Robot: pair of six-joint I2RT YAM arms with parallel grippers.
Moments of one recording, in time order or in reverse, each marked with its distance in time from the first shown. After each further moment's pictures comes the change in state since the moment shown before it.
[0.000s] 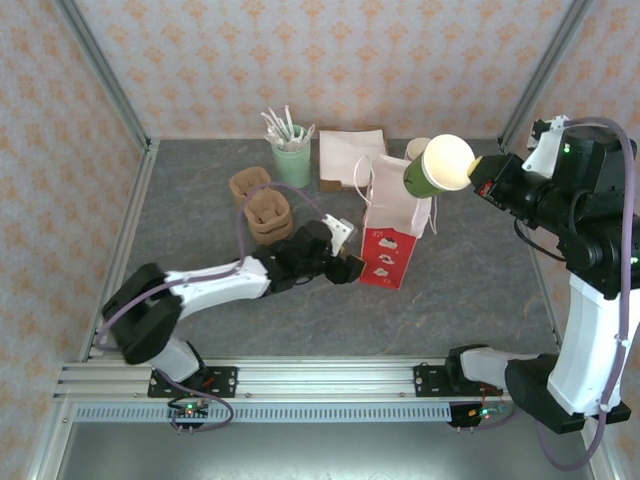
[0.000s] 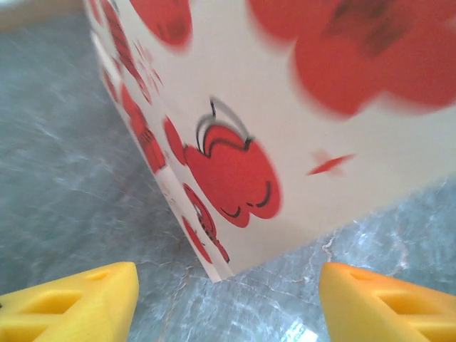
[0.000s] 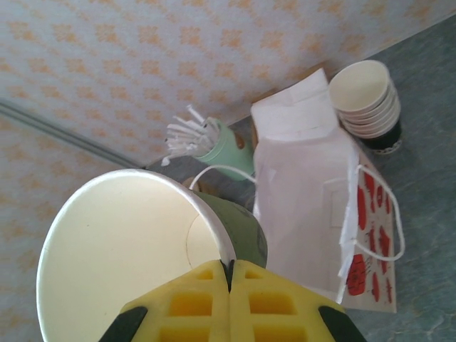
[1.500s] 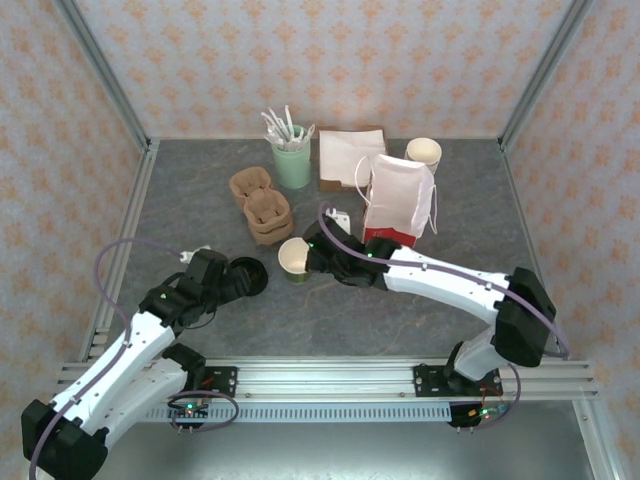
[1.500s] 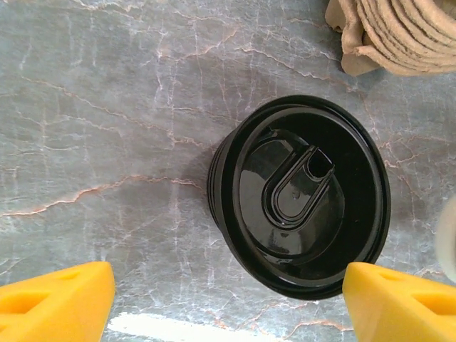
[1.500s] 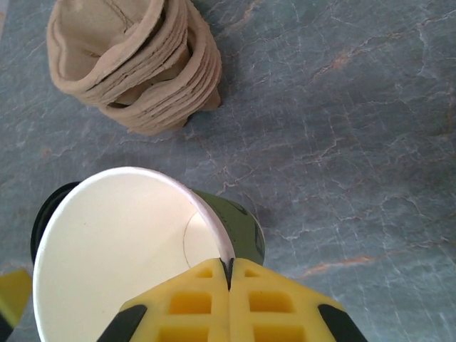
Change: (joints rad) left arm 0.435 -0.739 -0.368 -0.769 -0.230 -0.508; right arm 0.857 0.308 -1.009 0.927 0.516 0.288
